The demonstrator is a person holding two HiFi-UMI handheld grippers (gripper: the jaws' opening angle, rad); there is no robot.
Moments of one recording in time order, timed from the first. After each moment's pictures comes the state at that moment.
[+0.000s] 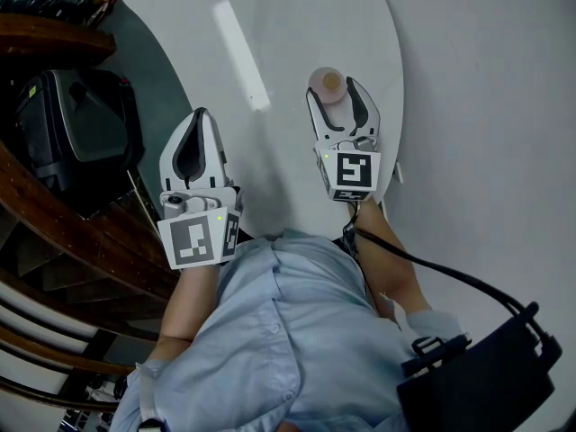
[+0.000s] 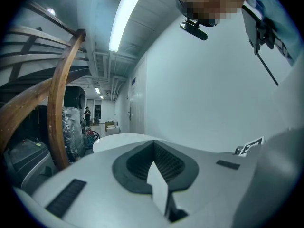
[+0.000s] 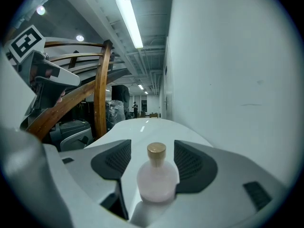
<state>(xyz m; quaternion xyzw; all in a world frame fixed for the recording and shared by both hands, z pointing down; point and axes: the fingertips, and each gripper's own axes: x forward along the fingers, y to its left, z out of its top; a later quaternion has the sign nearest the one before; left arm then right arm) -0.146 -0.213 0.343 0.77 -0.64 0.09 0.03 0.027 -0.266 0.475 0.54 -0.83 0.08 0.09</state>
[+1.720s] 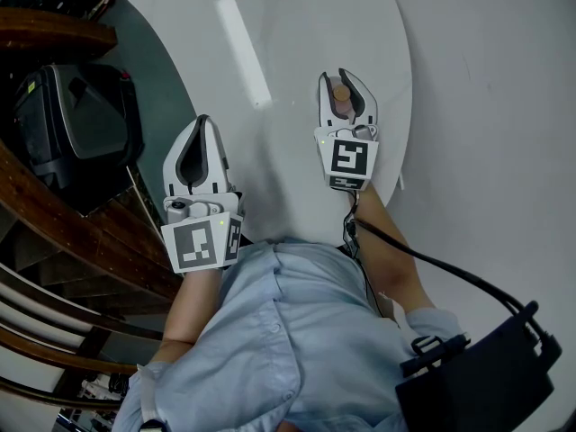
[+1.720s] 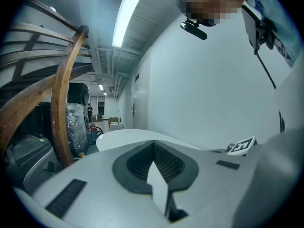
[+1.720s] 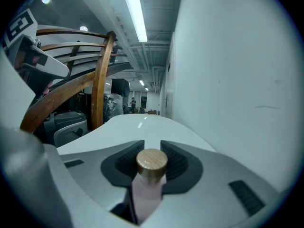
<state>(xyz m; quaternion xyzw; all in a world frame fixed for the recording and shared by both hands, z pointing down) -0.161 -0.219 0.362 0.75 -0.65 0.09 0.05 0.013 -0.304 0.491 0.55 -0.83 0.06 0.13</state>
